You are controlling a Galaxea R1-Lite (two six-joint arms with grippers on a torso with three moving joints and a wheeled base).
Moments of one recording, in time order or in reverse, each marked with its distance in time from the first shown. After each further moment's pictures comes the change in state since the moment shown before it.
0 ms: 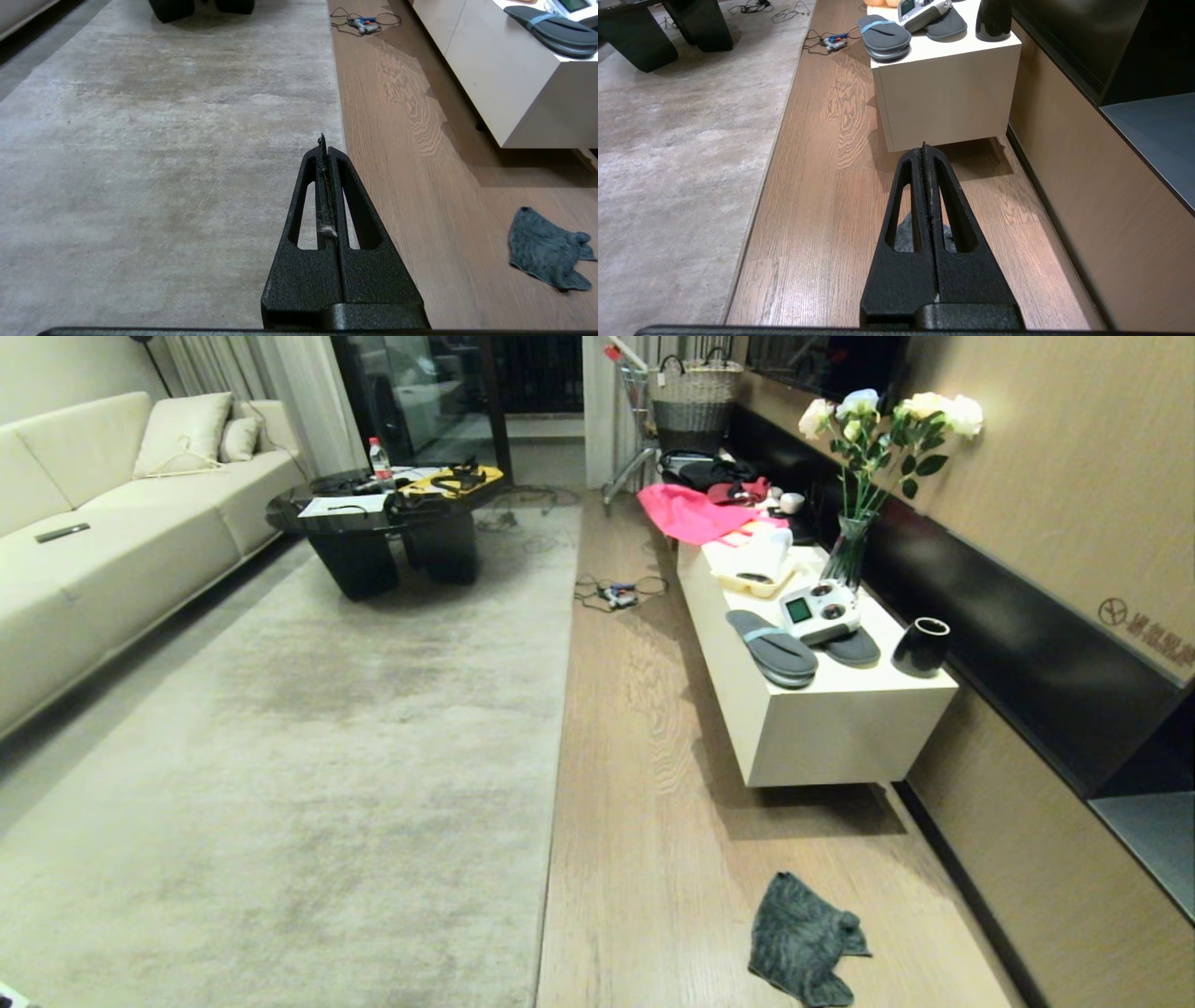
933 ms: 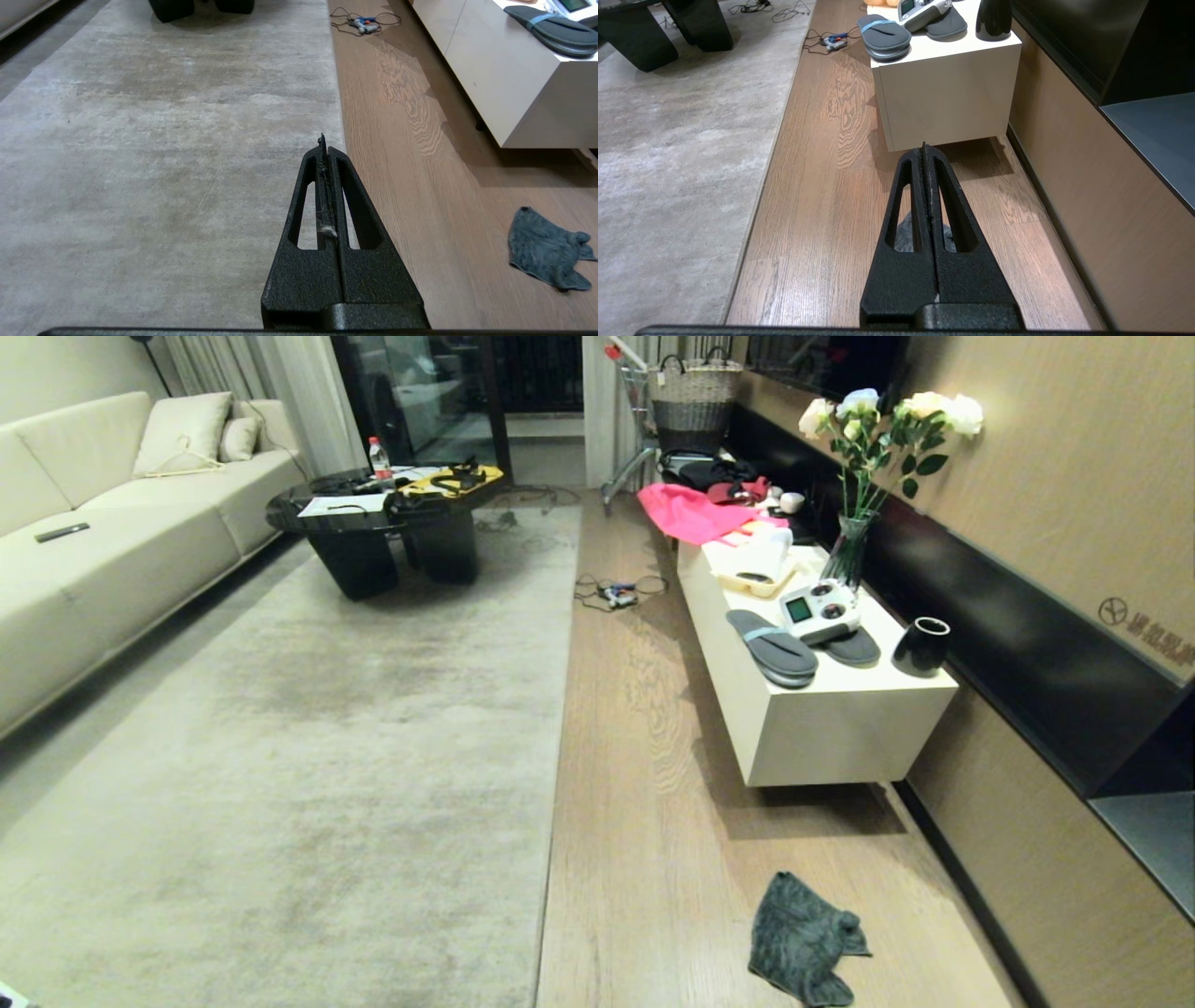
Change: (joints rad) left arm 0.000 0.000 0.000 0.000 0.000 0.000; right arm 0.000 0.000 0.000 0.000 0.000 0.000
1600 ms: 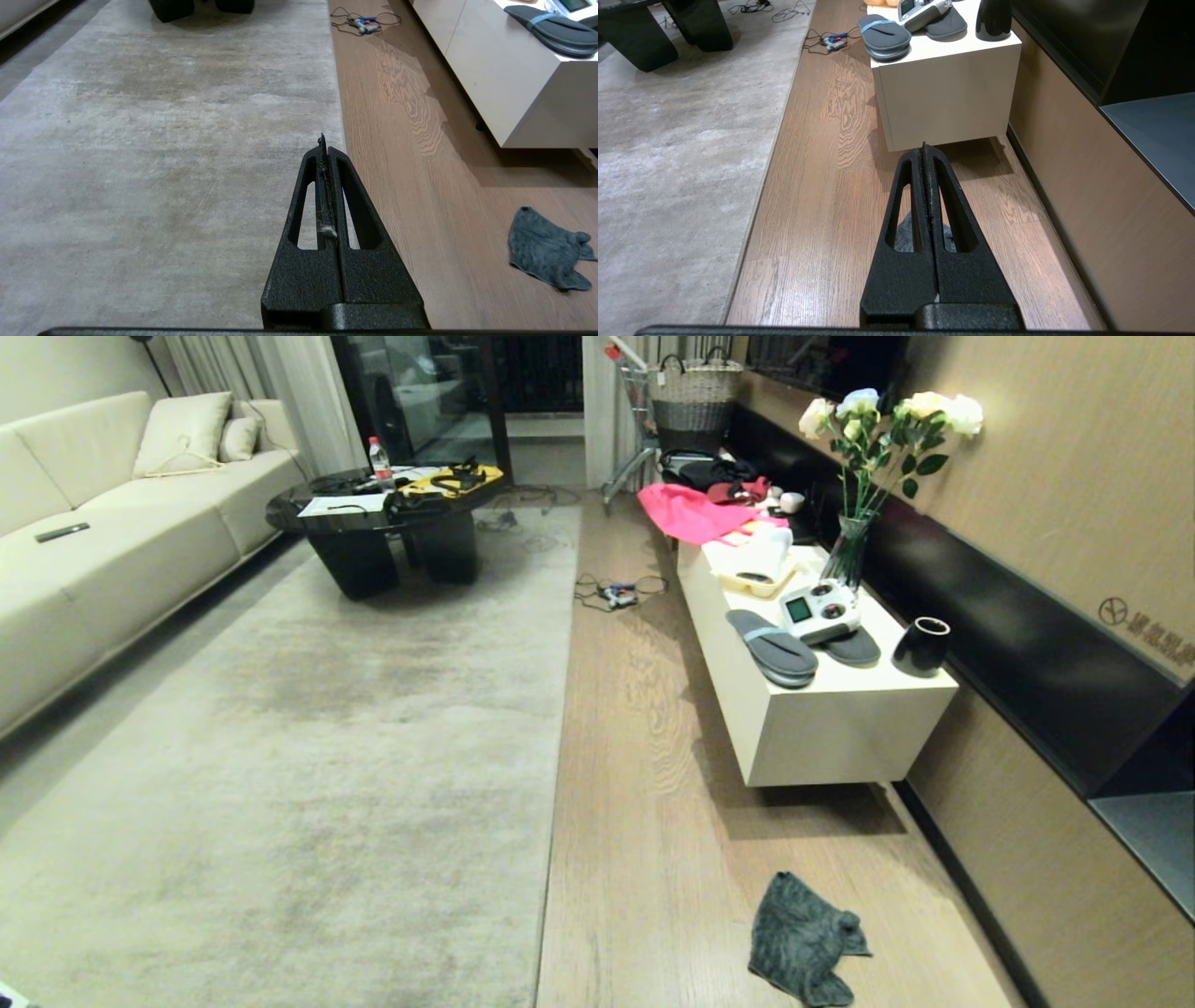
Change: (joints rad) left arm 0.000 0.000 0.000 0.000 0.000 0.000; right arm 0.000 0.000 0.000 0.000 0.000 0.000
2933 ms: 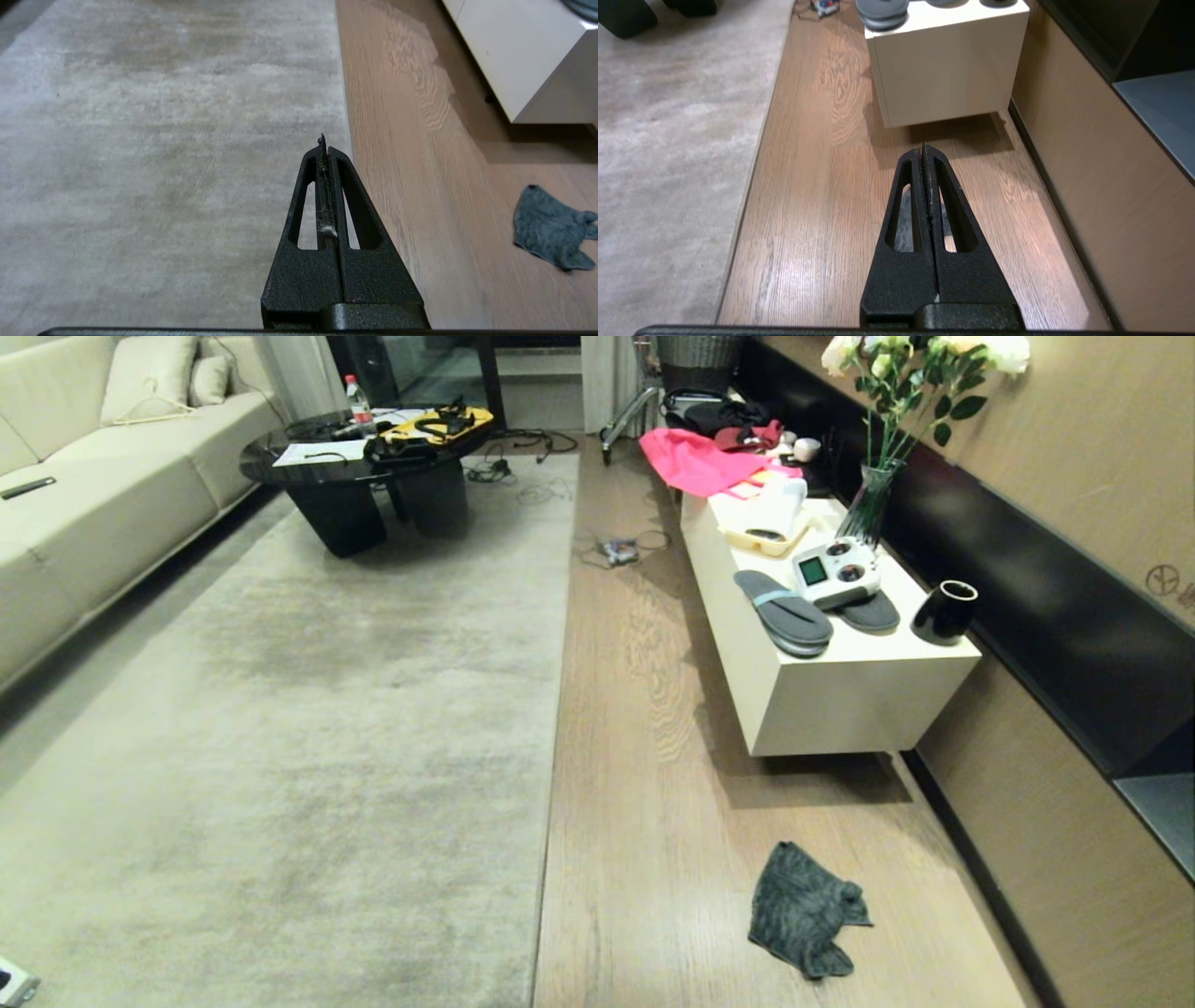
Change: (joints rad) left arm 0.000 0.000 0.000 0.000 0.000 0.000; right arm 0.000 0.000 0.000 0.000 0.000 0.000
